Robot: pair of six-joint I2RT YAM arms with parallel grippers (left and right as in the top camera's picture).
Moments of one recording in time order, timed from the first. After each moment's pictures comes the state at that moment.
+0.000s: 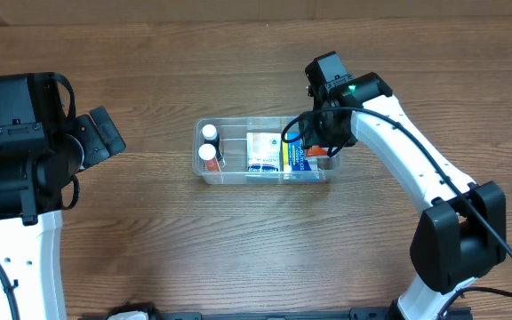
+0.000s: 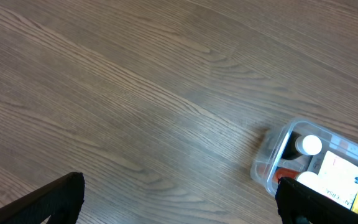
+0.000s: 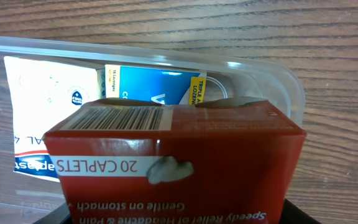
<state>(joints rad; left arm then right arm) 0.10 1.28 1.64 -1.35 -0.16 -0.36 0.39 1.87 1.56 -1.06 -0.02 0.31</state>
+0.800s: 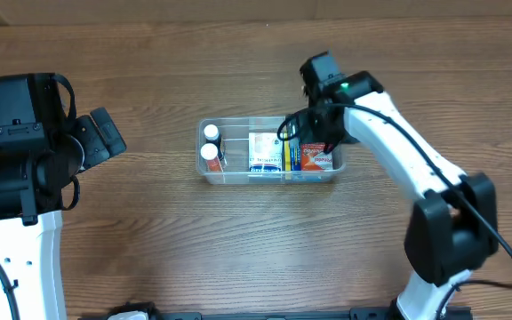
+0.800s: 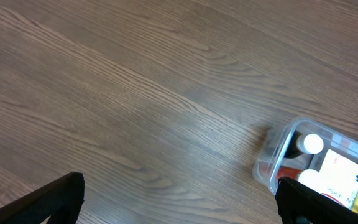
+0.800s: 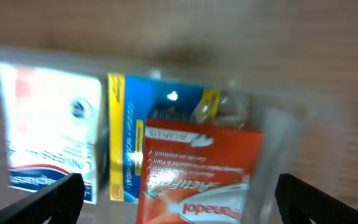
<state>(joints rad) 0.10 1.28 1.64 -1.35 -0.15 -0.35 0.40 1.89 1.60 -1.04 0.00 0.31</state>
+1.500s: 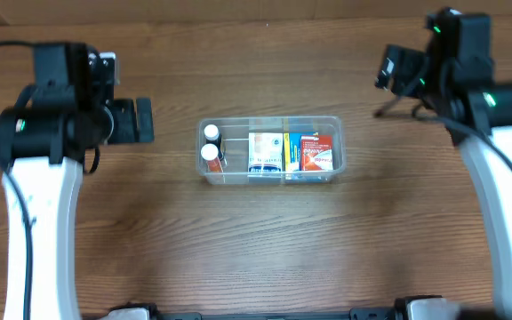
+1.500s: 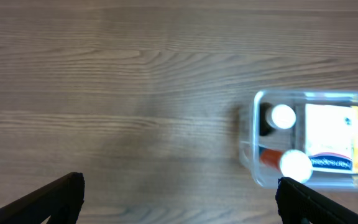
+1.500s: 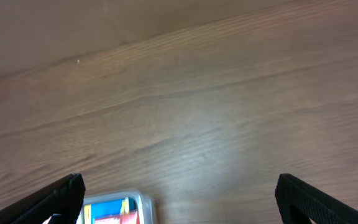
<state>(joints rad) 0.04 1.42 1.62 -1.21 0.03 -0.02 0.08 1.46 1.61 -0.91 0.10 0.30</state>
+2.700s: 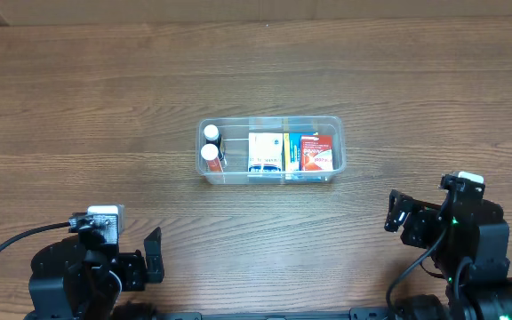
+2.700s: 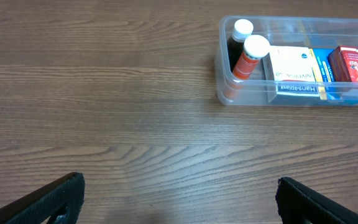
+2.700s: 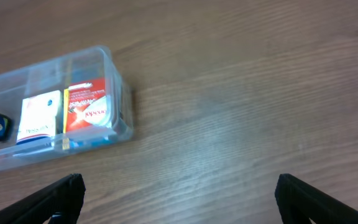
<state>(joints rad) 0.04 0.48 0.97 -1.23 0.09 -0.02 0.08 0.55 0.80 -0.98 0.05 0.31</state>
